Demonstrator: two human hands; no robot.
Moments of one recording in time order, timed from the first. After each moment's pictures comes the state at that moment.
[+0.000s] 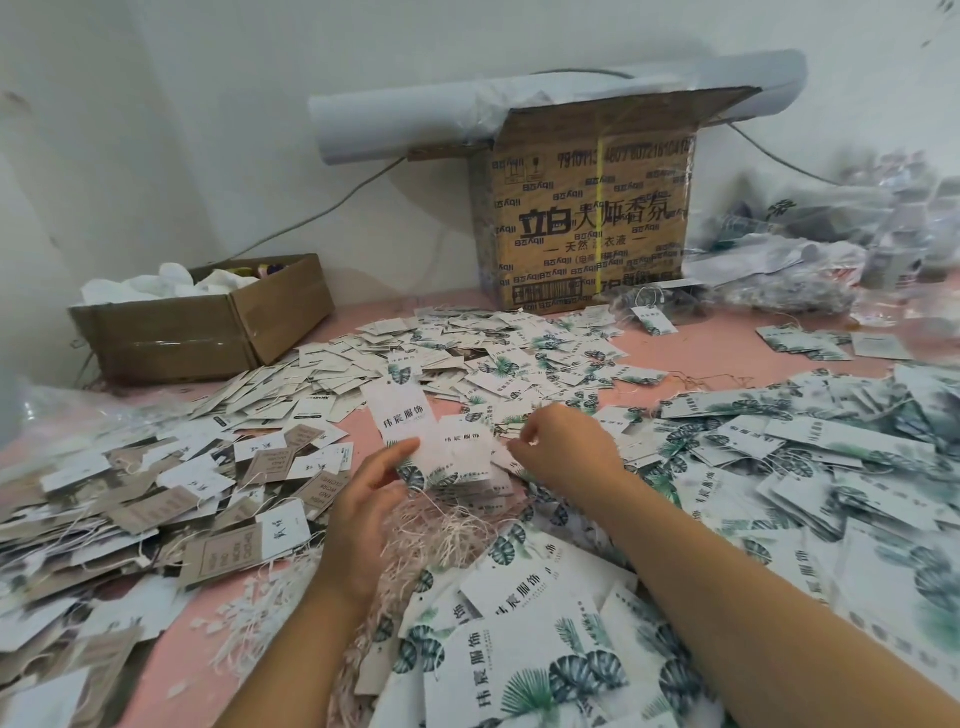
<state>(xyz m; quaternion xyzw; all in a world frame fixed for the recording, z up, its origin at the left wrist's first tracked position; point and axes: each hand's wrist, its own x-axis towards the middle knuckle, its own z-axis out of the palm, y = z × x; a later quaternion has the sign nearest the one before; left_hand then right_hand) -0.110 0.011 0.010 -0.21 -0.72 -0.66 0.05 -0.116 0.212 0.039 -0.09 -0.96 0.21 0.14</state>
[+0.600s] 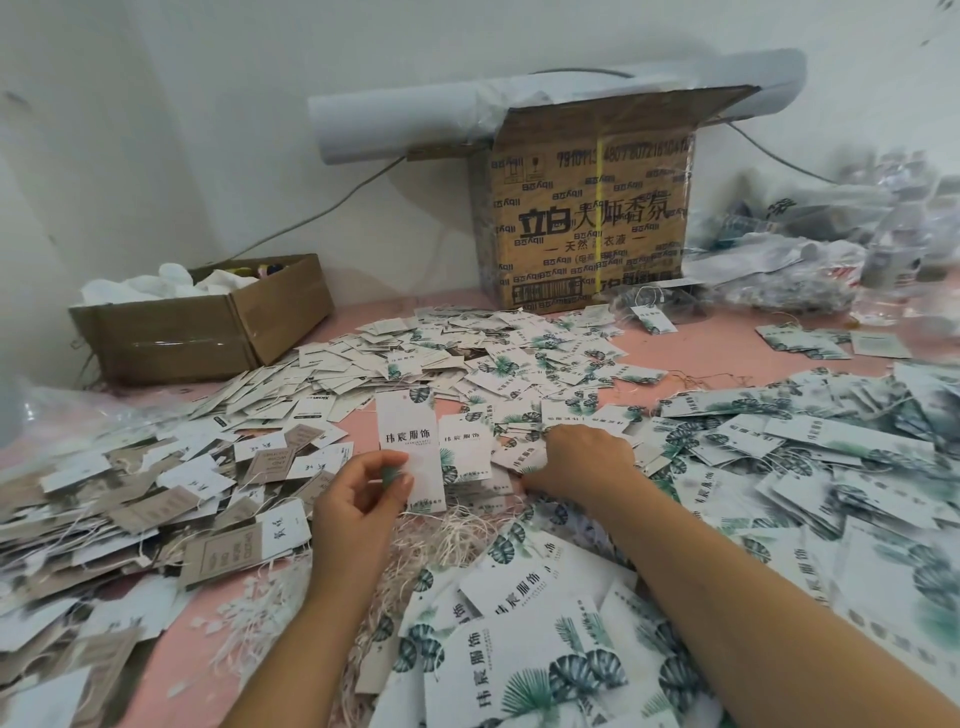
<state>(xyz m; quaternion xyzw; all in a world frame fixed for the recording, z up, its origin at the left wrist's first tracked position) -0.115 0.011 0.003 -0.13 -0.72 -0.67 0.14 -0.114 0.224 0.034 -0.13 -0.99 0.08 0.01</state>
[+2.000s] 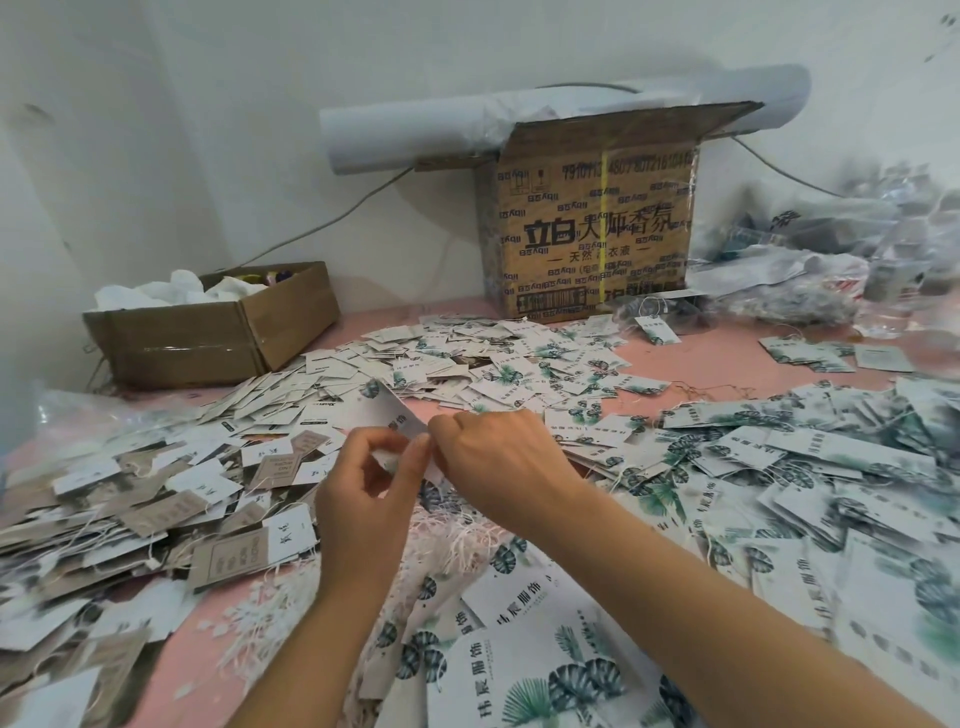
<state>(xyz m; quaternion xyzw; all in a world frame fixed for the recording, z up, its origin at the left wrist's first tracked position) -0.089 0.027 0.044 -0.19 -0.72 -0.60 0.28 -0.076 0.152 0.086 0.18 -0.95 -0.01 0.26</state>
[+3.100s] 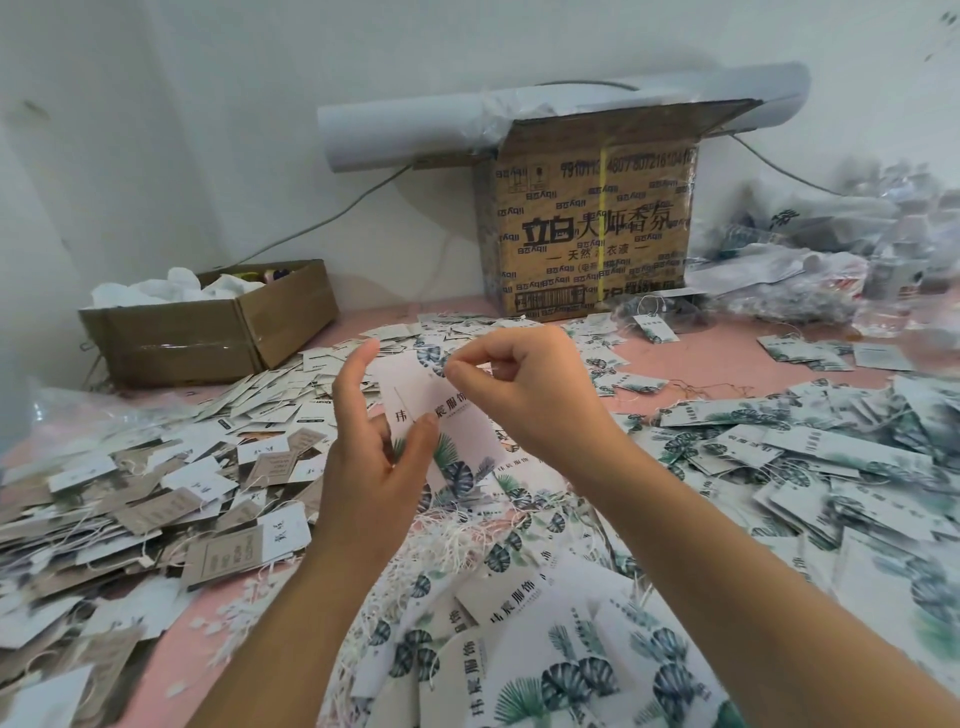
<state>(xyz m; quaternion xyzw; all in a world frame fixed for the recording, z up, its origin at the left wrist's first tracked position) -0.080 0.027 0.074 -0.26 -0.74 -0.58 0.21 -0.061 0.172 0.123 0.12 -0.82 0.48 0.29</state>
